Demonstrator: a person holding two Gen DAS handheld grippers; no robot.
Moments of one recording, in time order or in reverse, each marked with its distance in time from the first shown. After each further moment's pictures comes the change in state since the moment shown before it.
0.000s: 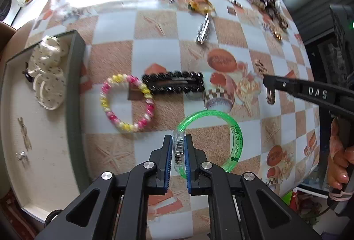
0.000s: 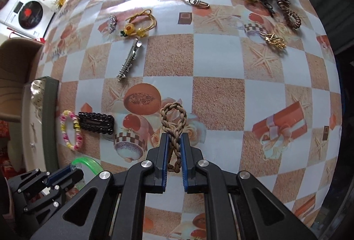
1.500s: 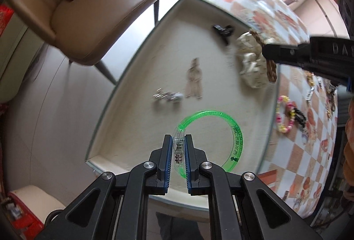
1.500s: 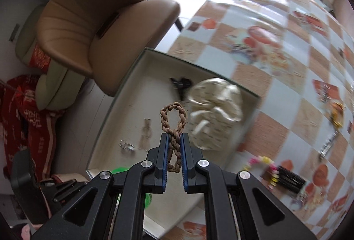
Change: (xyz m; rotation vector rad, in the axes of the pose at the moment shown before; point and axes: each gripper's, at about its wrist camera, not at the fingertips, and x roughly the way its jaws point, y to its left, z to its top) left arm -0.065 0.242 -0.118 -0.526 -0.125 0.118; right arm 0.016 0.313 -0.014 -0.497 0.059 0.241
